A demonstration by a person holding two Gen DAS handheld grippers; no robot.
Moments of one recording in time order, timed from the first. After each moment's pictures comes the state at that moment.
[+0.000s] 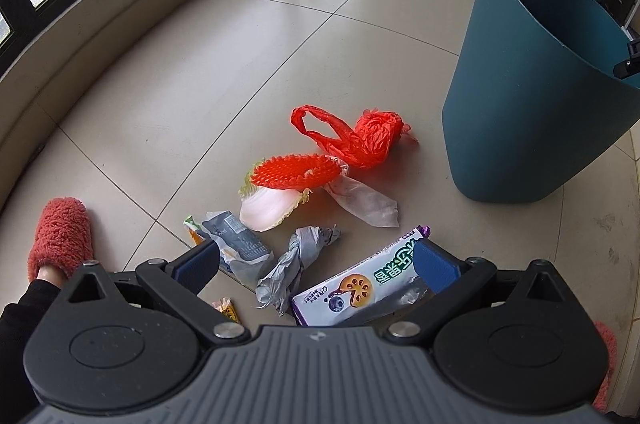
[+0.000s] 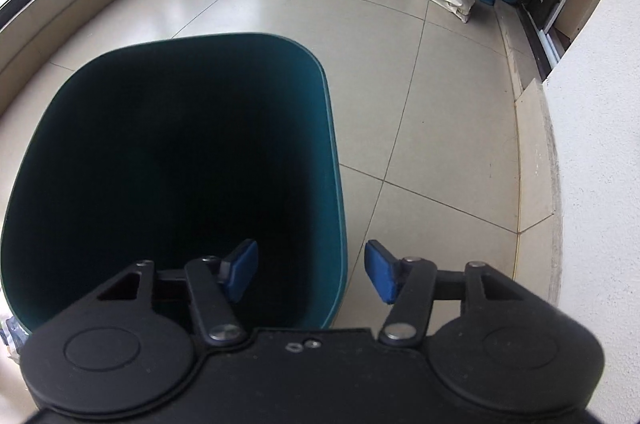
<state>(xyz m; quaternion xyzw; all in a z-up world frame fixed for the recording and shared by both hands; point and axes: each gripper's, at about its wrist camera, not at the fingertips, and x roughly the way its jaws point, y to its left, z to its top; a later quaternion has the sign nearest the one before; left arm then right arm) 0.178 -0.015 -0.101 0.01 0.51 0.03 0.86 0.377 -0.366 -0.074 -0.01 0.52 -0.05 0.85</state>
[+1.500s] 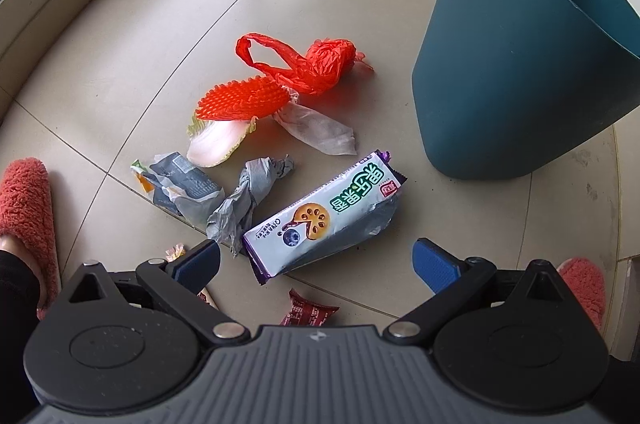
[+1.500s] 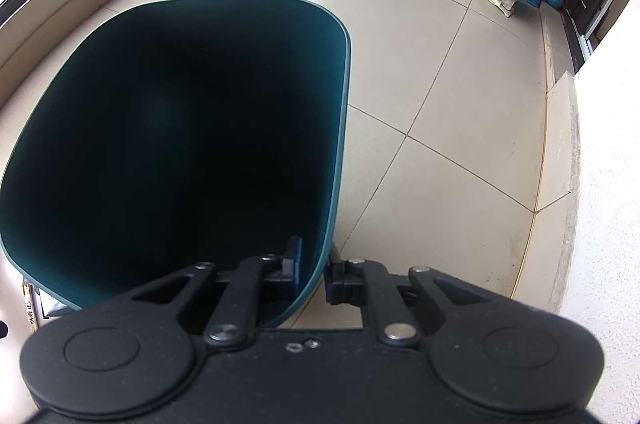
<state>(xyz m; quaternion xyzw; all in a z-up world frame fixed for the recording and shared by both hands) 0.159 -0.036 -0.135 0.01 0.58 -0.03 0.82 0.331 -0.402 -0.083 -0.04 0.54 0.03 0.84</state>
